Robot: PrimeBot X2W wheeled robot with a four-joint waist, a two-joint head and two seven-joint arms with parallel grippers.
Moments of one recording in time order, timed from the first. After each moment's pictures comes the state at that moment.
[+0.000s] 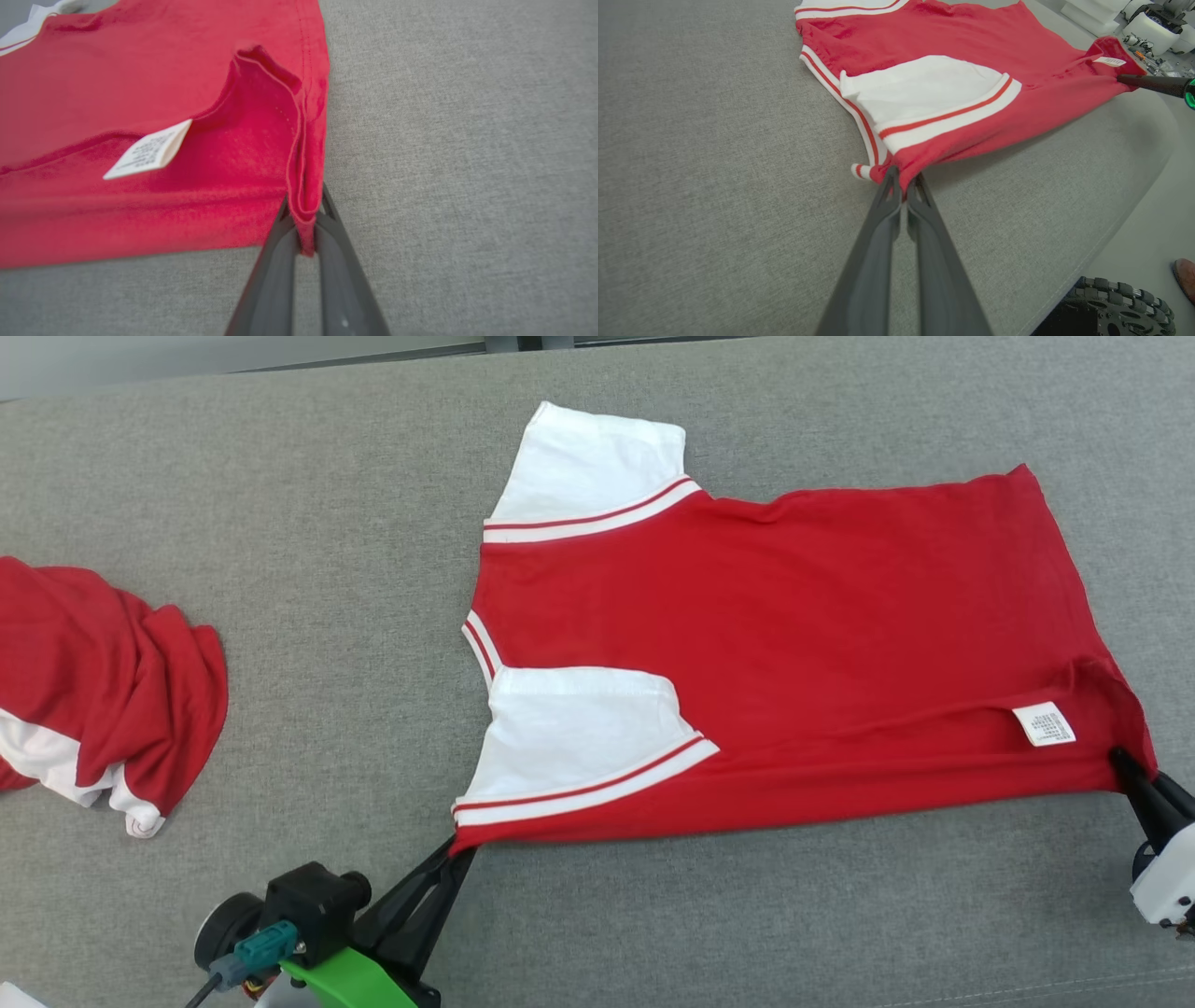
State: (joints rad) left arm -0.17 0.63 -0.79 -0.13 -0.73 0.12 -0.07; right arm -0.17 -0.71 0.35 0.42 0.96 0.13 -0.12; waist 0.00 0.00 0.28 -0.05
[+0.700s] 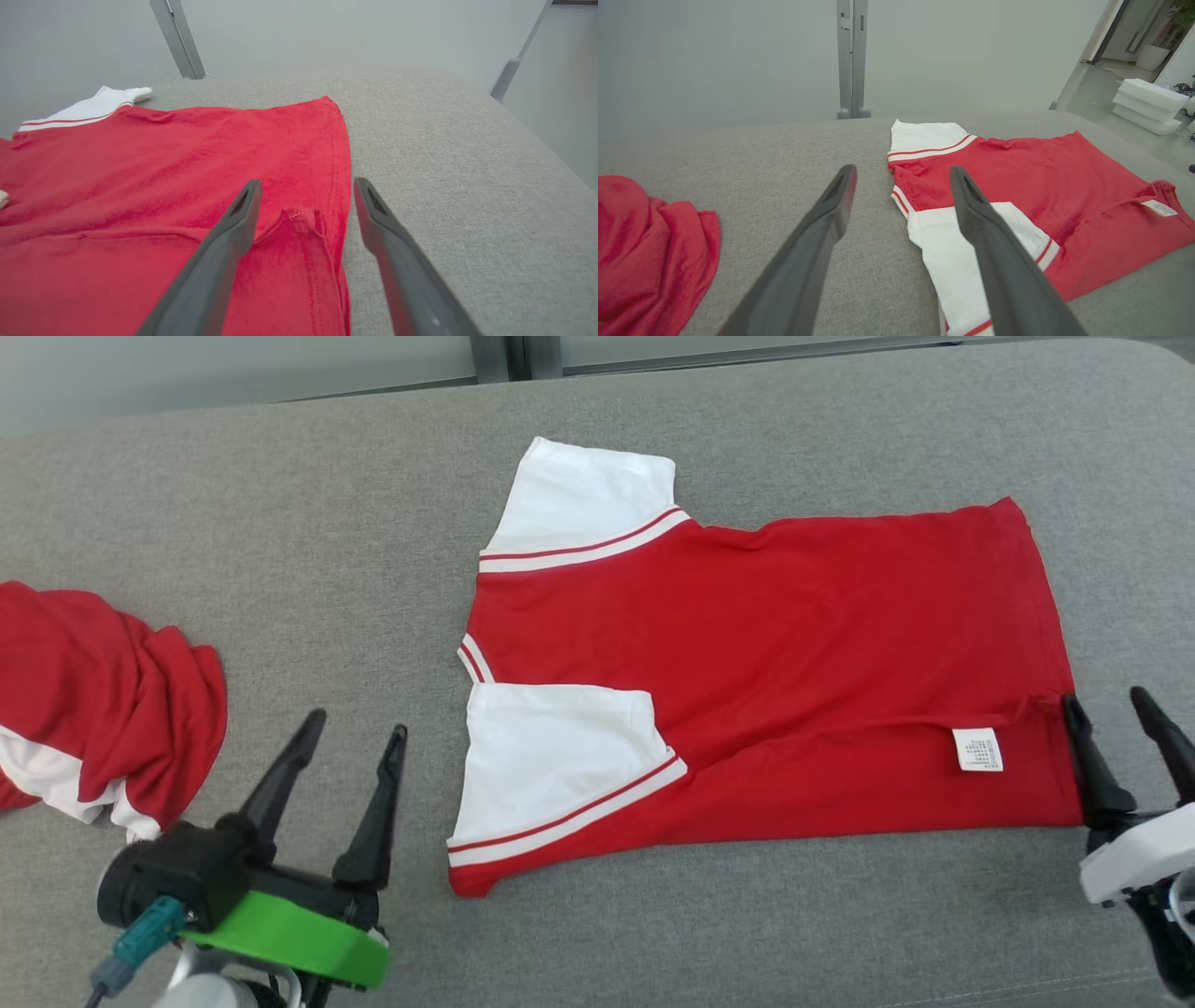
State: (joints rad) left arm -0.16 0.60 -0.63 -0.17 -0.72 0.24 -0.24; right arm -0.13 -0.54 0.15 0.31 0.61 0.13 -0.26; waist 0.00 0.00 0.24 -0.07
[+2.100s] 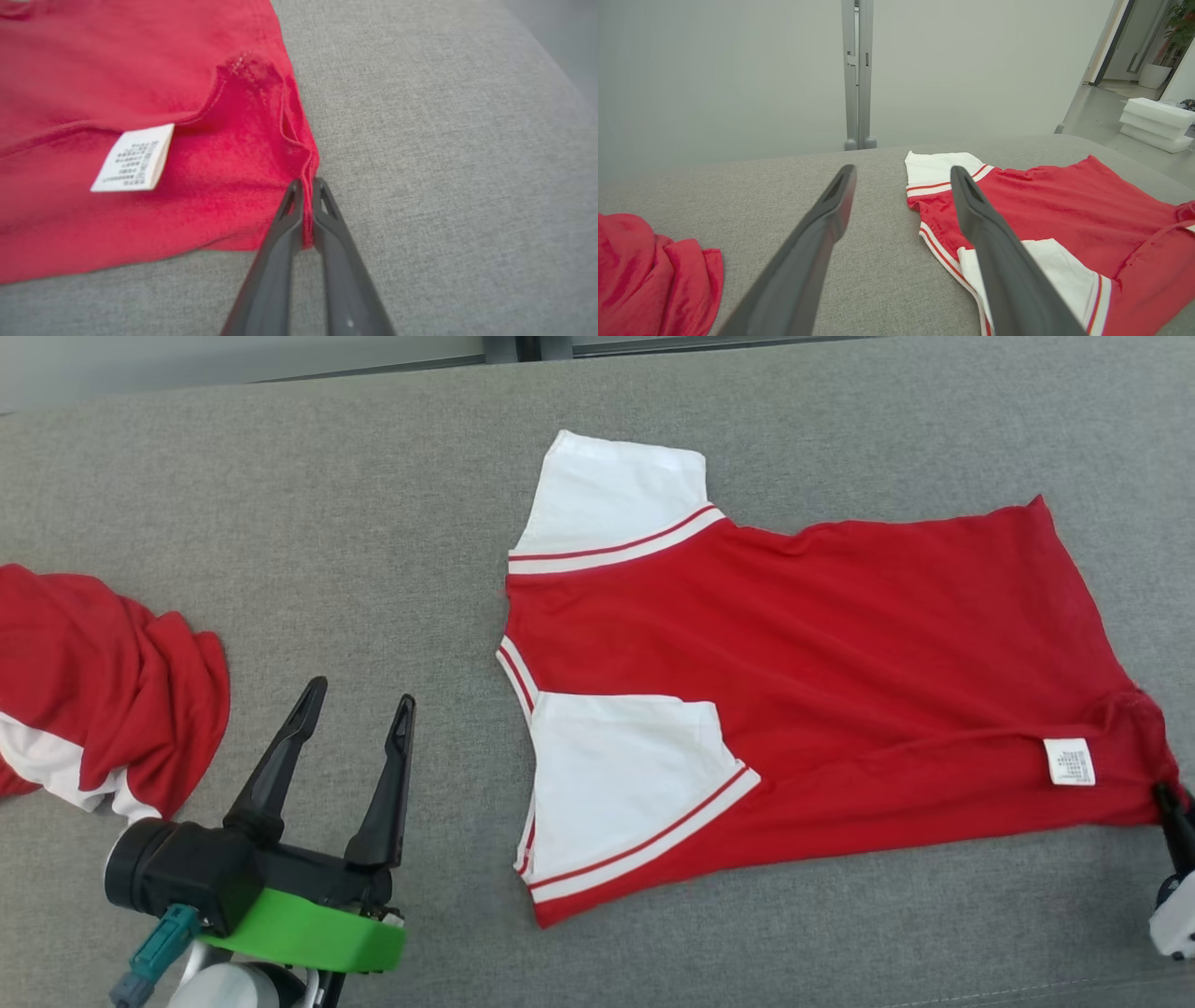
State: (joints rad) left arm -0.15 0.47 -0.50 -0.15 -0.54 0.16 -0.26; right arm -0.09 -0.59 0.15 0.51 0.72 0.13 -0.16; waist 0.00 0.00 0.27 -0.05
